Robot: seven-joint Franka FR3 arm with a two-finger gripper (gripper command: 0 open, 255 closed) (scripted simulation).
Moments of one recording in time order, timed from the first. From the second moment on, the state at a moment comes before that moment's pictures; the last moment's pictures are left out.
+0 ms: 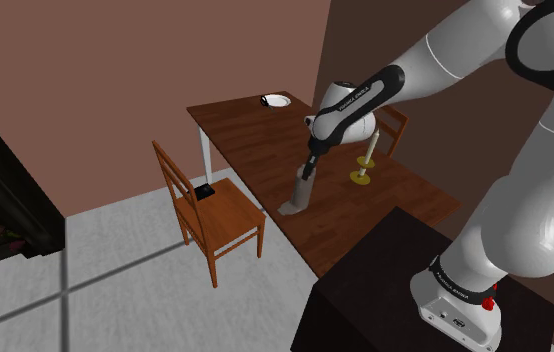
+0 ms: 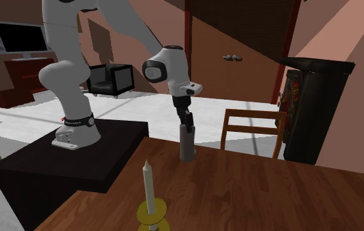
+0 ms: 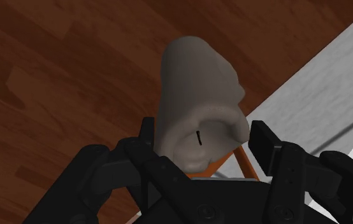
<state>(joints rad) 0.18 0.13 -0.19 -2.43 0.24 2.69 -0.69</state>
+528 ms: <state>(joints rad) 0.19 0.09 -0.20 -2.42 0.20 2.63 -0.66</state>
